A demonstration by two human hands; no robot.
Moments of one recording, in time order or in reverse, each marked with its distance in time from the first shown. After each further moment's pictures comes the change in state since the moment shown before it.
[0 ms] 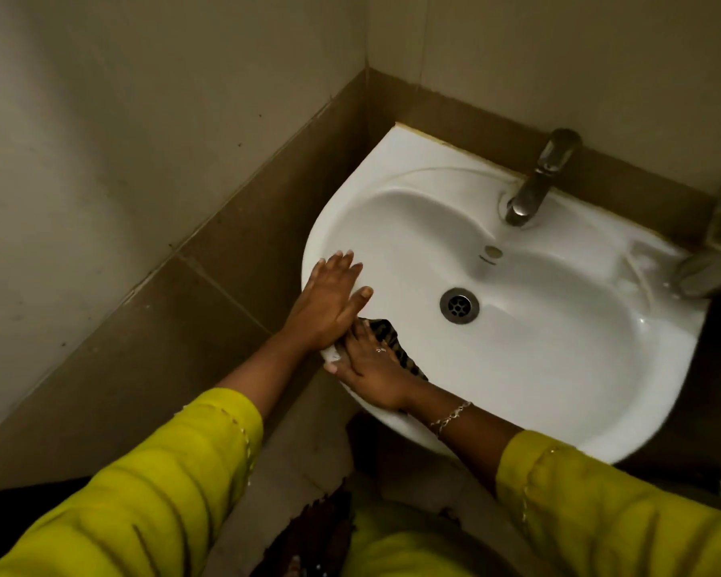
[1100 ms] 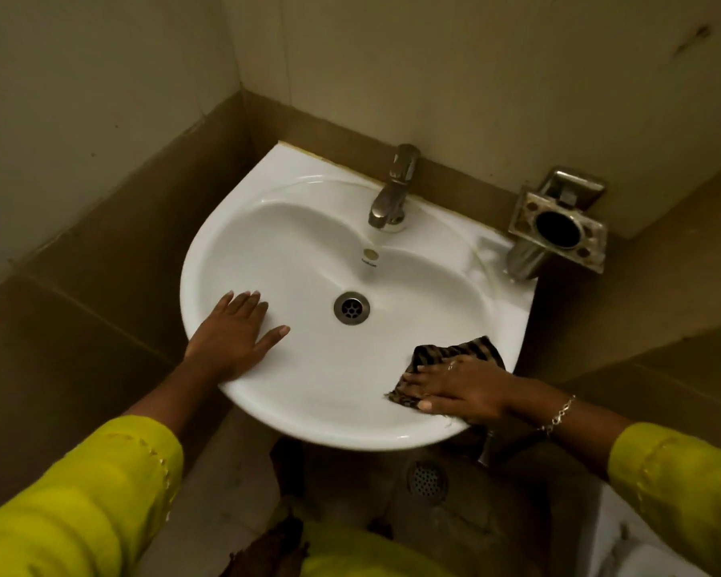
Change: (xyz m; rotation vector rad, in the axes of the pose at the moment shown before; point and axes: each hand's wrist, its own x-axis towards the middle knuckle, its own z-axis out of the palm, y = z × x) left_hand -0.001 0.030 0.023 0.497 -0.205 -0.026; right_hand -0.176 0.148 -0.115 -0.542 -0.313 0.056
